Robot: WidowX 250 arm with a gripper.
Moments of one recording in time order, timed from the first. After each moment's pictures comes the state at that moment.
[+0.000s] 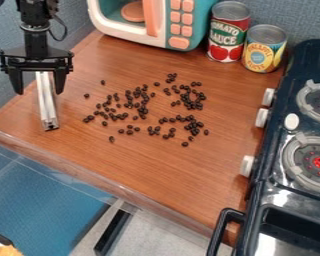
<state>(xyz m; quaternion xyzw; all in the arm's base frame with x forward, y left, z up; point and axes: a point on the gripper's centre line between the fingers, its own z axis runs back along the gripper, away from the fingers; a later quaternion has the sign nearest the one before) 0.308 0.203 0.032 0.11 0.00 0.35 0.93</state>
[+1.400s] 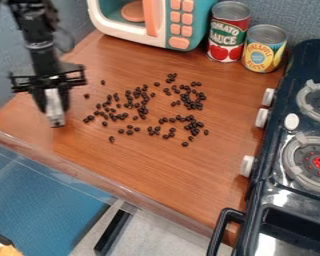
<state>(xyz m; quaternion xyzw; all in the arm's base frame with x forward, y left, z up) 0.292 0.144 0.032 0.03 -0.02 0.33 0.94</state>
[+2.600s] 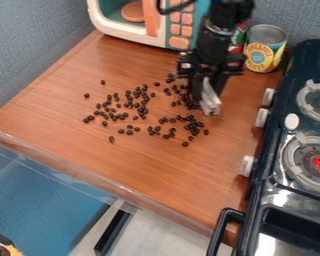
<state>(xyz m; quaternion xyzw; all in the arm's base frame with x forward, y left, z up) 0.391 -0.050 0.036 0.07 -0.02 0.33 0.94</state>
